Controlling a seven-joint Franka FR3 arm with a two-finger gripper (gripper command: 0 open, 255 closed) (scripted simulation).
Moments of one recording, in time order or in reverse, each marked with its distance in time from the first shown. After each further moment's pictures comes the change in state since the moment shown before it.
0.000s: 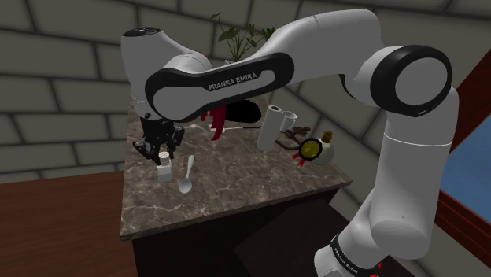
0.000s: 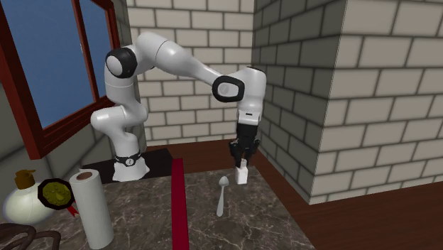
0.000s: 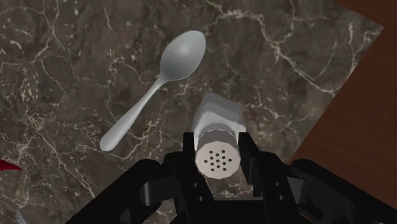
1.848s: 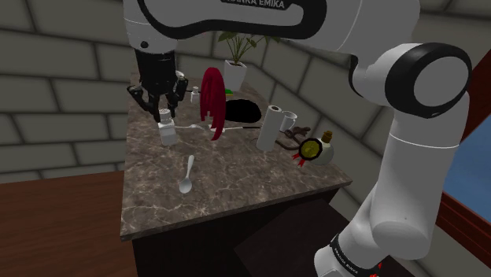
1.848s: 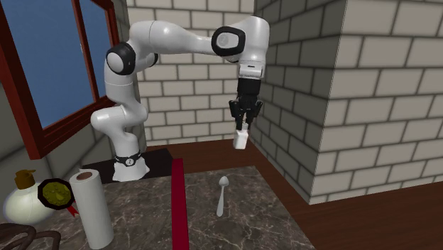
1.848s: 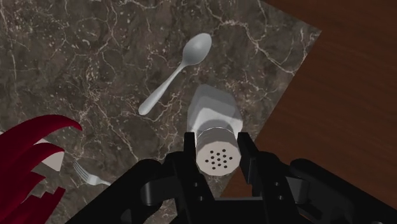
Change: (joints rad) arm 0.020 -0.049 0.021 0.313 0.043 -0.348 -0.067
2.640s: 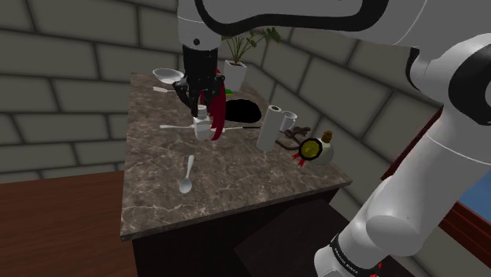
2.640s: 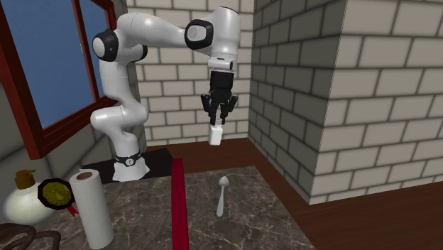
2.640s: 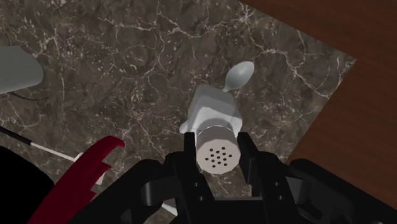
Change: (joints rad) arm -0.141 -0.305 -0.032 -0.313 0.143 0.069 -0.156
